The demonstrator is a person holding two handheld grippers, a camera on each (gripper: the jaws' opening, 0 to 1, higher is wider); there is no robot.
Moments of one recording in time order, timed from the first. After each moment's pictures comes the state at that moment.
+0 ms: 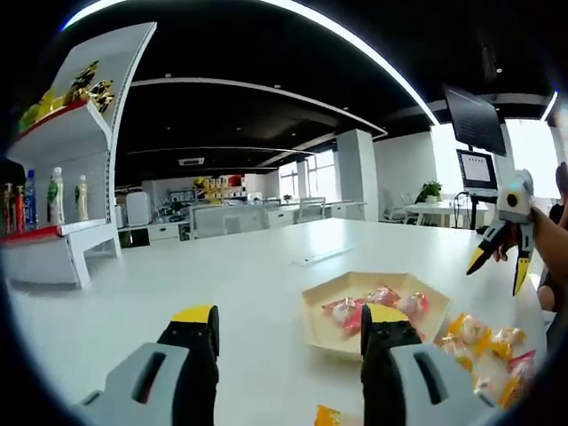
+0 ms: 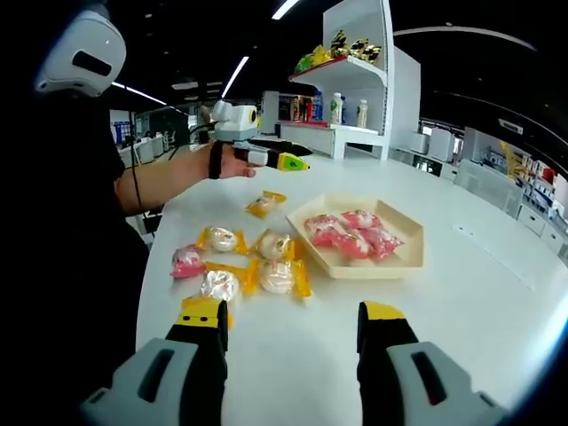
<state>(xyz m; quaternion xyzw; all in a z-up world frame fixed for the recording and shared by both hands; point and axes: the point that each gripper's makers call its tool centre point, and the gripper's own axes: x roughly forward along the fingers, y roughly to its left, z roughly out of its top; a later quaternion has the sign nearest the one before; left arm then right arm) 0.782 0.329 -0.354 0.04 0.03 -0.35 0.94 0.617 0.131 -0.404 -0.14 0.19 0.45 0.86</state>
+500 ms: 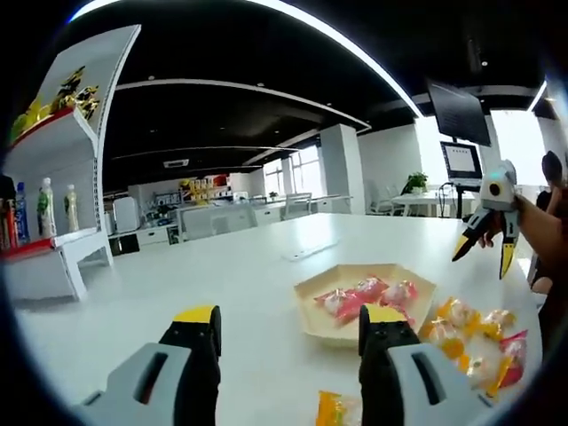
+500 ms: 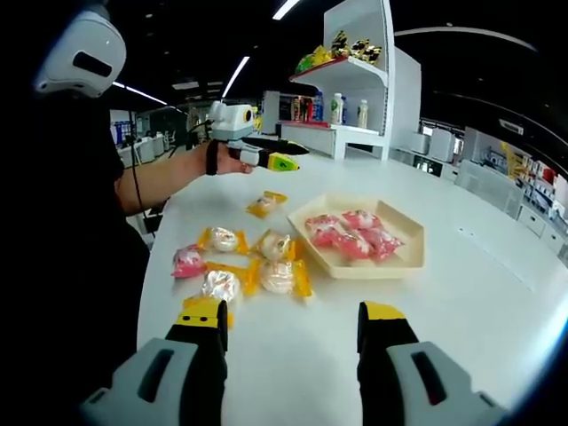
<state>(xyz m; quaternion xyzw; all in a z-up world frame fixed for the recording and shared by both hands) 0.769 0.333 -0.352 0.08 0.03 -0.38 0.92 0.617 0.129 -0.405 -0.14 0.20 0.45 0.86</state>
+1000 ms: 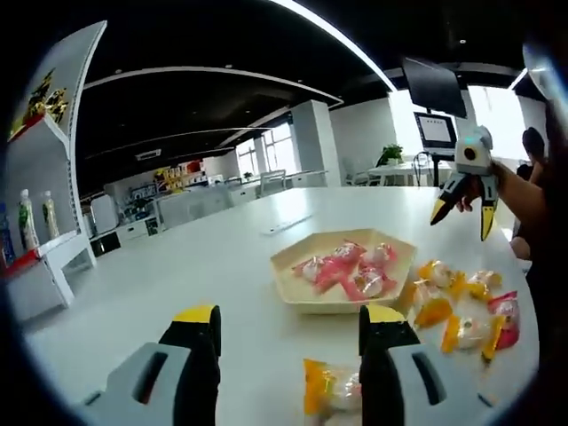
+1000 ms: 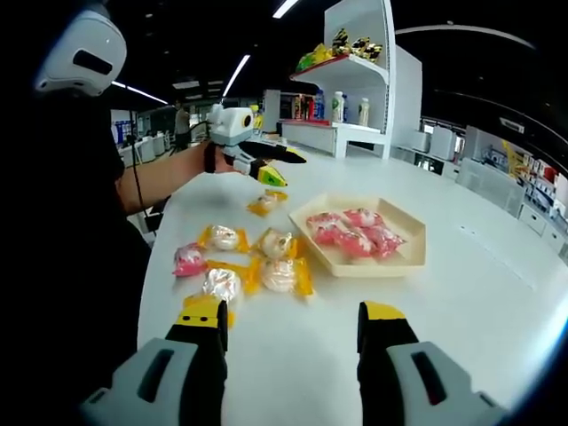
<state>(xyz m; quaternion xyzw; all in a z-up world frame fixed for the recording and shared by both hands) 0.746 0.326 -0.380 0.13 0.07 -0.45 0.88 0.616 0.129 -0.407 -0.14 0.20 0.45 0.86</state>
